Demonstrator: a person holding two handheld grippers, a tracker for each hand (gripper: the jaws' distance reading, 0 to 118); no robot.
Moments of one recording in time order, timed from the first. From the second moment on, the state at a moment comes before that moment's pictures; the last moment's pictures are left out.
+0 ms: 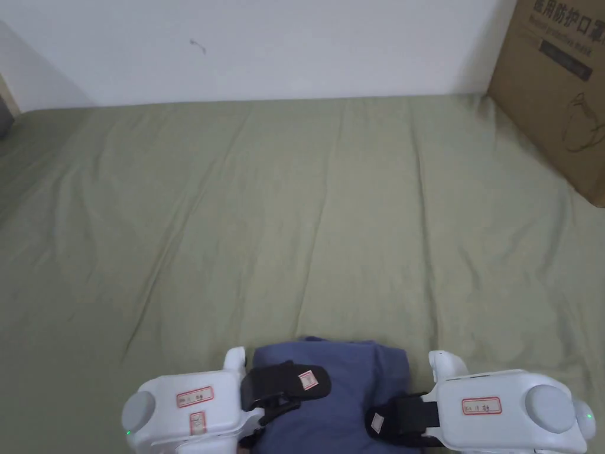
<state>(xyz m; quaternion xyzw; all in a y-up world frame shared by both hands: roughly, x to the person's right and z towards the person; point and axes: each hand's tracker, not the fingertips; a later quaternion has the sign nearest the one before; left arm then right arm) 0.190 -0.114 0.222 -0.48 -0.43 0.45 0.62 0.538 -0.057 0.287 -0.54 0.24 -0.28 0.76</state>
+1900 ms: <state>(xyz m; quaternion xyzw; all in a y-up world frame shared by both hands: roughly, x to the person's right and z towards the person) 0.183 0.084 0.238 -0.40 -0.13 0.19 0.89 0.555 0.123 0.276 -0.45 0.11 -0.21 0.86</state>
